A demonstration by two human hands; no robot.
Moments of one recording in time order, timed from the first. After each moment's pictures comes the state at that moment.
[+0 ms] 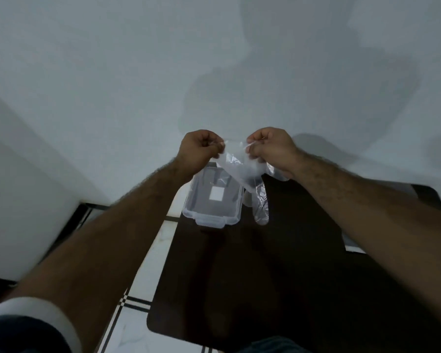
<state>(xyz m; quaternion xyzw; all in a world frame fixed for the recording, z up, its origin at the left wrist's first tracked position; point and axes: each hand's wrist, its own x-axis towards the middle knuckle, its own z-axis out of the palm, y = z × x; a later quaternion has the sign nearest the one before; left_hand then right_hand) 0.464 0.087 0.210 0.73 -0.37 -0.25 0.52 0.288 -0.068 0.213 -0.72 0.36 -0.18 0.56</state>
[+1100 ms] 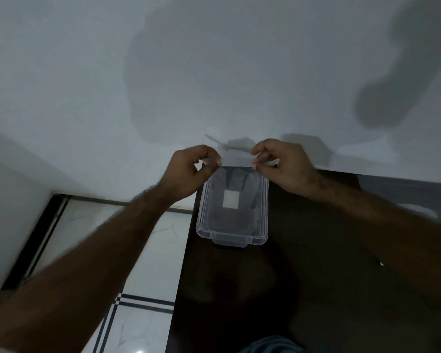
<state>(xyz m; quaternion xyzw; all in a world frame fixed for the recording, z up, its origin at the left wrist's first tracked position) 0.589 0.102 0.119 0.70 -0.56 -0.14 0.42 0.363 -0.077 0.140 -0.89 0.22 -0.19 0.34</state>
